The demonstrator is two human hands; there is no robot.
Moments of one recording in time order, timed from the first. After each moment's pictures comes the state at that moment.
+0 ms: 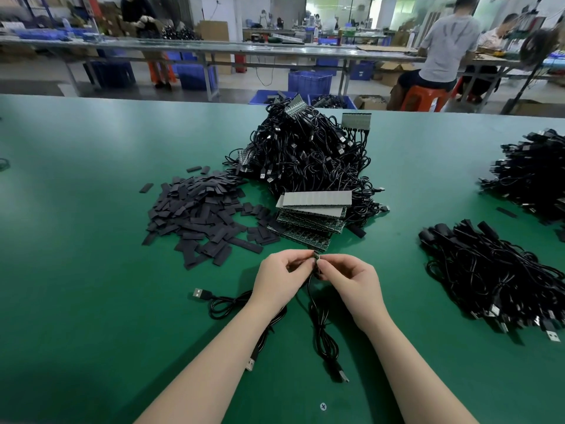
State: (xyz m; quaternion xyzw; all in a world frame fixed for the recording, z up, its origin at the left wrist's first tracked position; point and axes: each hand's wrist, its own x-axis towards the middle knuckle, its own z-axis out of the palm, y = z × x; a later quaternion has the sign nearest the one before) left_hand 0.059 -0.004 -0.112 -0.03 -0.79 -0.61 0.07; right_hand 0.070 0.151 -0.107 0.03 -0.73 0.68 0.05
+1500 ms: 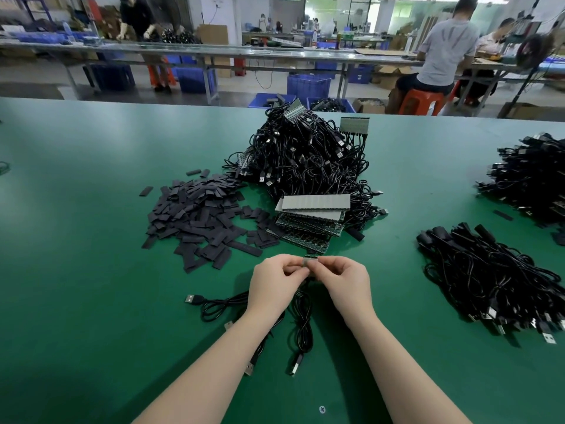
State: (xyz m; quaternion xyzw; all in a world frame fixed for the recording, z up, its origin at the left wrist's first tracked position) left_hand 0.067 -0.008 -0.107 0.02 -0.85 -0.51 0.08; right_hand 0.063 0.136 -0.105 -0.05 -0.78 0.62 0.05
